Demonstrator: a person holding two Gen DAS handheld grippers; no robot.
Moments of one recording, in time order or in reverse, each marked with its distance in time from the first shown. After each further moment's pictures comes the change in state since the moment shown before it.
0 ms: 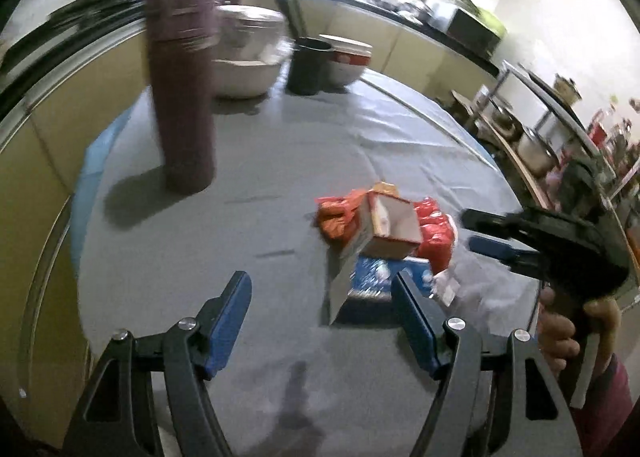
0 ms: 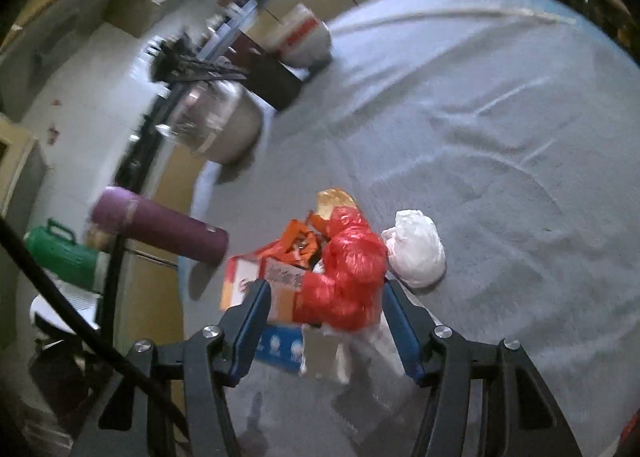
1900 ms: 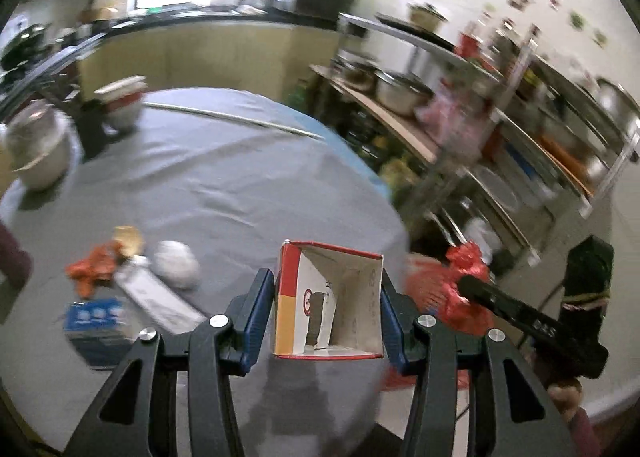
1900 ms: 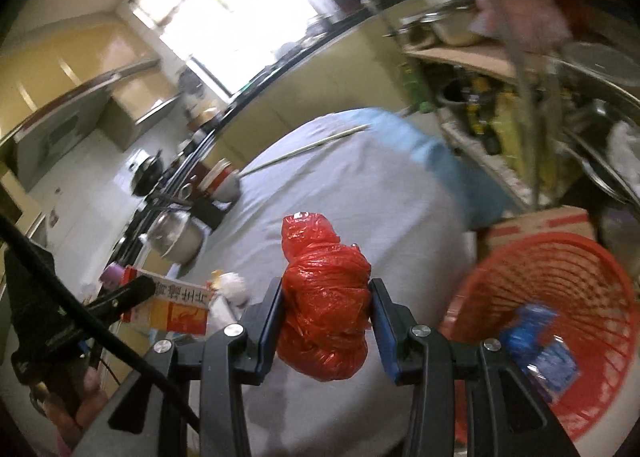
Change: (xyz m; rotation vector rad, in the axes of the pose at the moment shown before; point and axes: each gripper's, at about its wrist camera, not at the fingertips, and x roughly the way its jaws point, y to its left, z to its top) left arm 0.008 -0.275 -0.020 0.363 0.024 -0.271; right arm -0.252 -0.202 -0.131 0.107 -0.528 -0.102
